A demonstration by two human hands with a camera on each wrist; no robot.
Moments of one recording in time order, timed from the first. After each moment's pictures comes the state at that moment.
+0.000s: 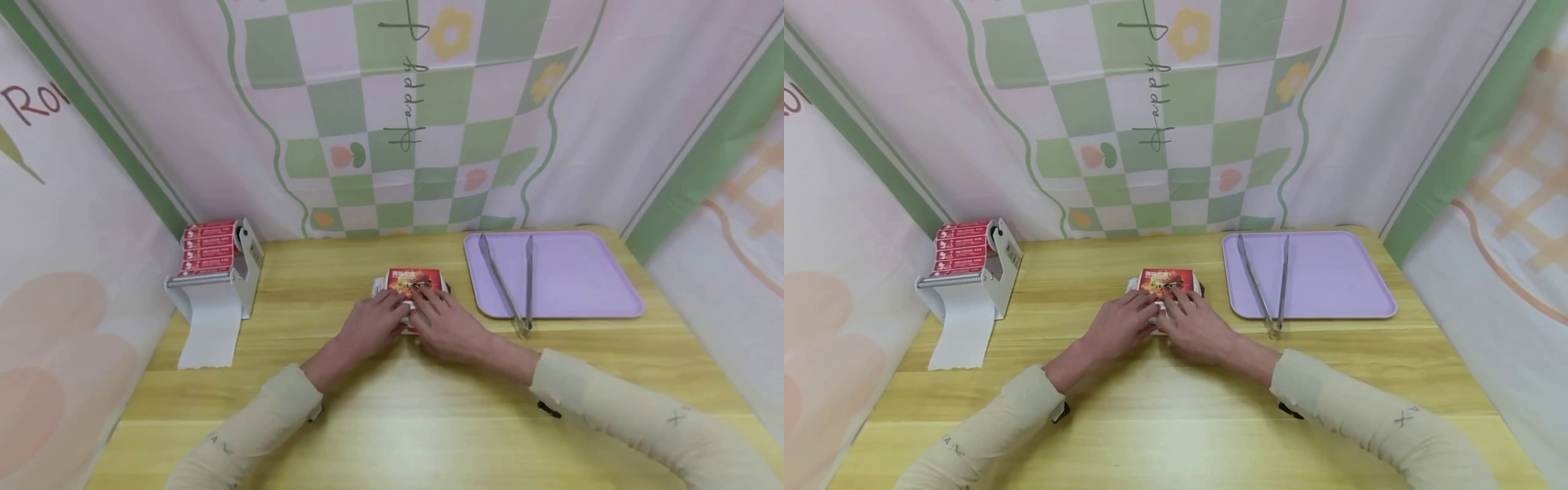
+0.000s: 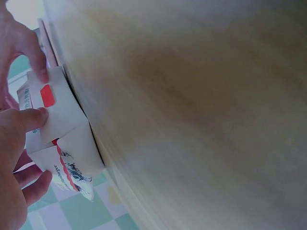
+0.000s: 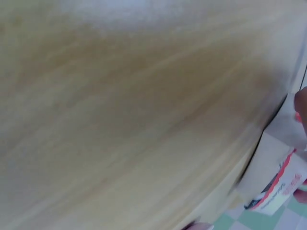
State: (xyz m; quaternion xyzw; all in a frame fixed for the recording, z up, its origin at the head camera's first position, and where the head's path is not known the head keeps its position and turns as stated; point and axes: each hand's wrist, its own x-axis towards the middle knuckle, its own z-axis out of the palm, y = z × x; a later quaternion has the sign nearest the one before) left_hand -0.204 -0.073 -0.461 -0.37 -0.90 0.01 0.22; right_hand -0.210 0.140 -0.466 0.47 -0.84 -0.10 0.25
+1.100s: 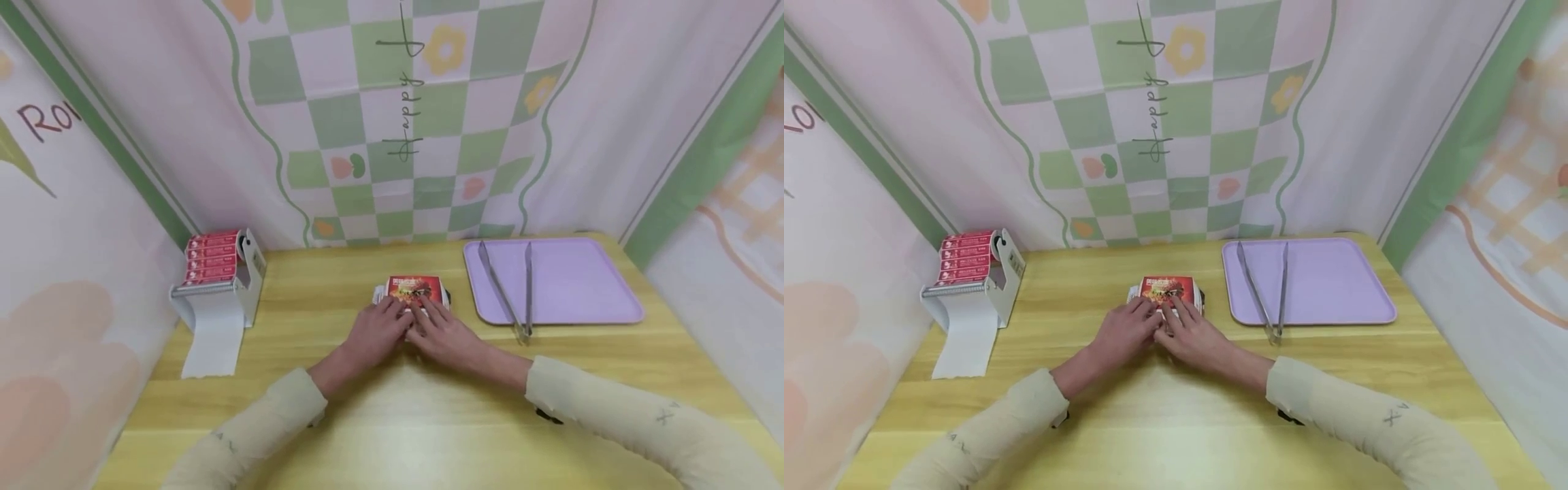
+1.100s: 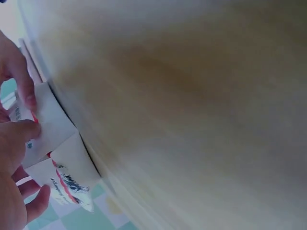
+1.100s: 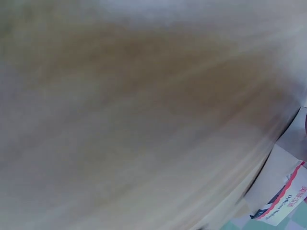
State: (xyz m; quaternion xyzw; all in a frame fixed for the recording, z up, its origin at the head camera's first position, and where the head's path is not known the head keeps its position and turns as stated) left_hand -0.203 -0.065 -0.465 -0.36 -0.90 0.07 0.22; right_hand -0.208 0.143 -0.482 0.49 -0.80 -0.13 0.32
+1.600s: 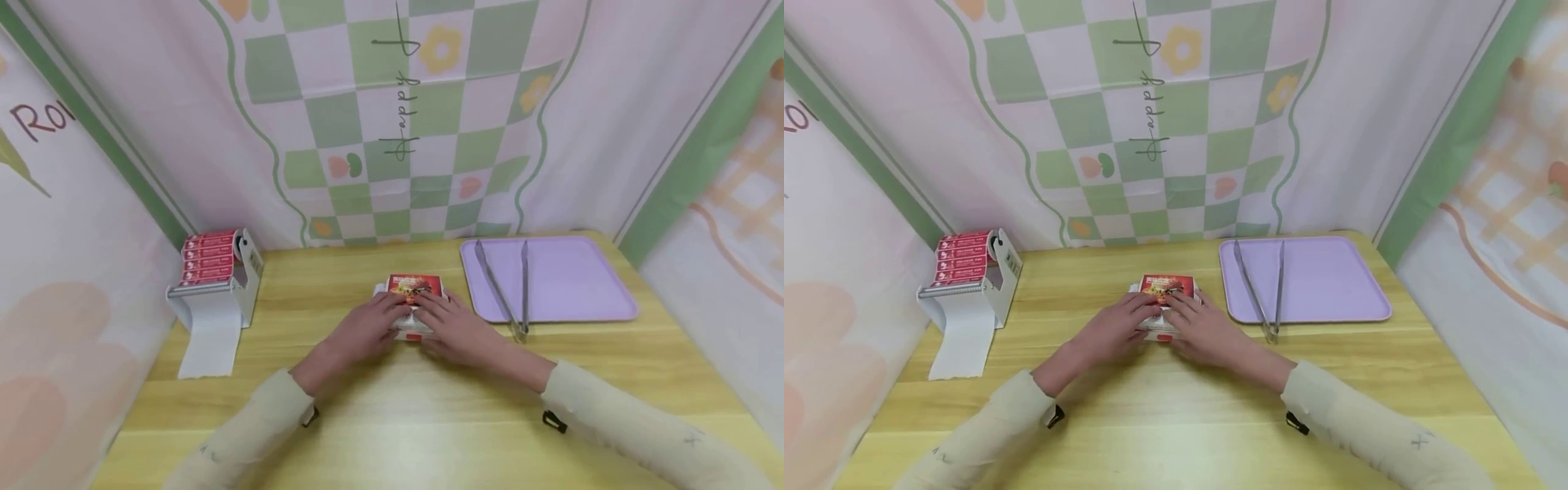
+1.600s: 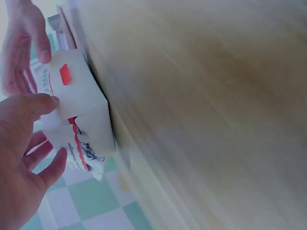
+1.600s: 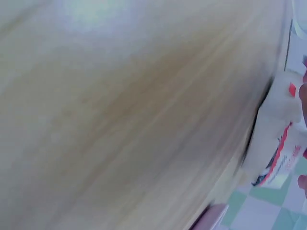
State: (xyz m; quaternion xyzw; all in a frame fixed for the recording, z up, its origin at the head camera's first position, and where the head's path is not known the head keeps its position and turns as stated) left_hand -0.205 -0.080 -0.443 -0.40 -0.91 -0.06 0.08; right_hand -0.205 0.162 -0.454 0.45 -0.88 0.02 0.15
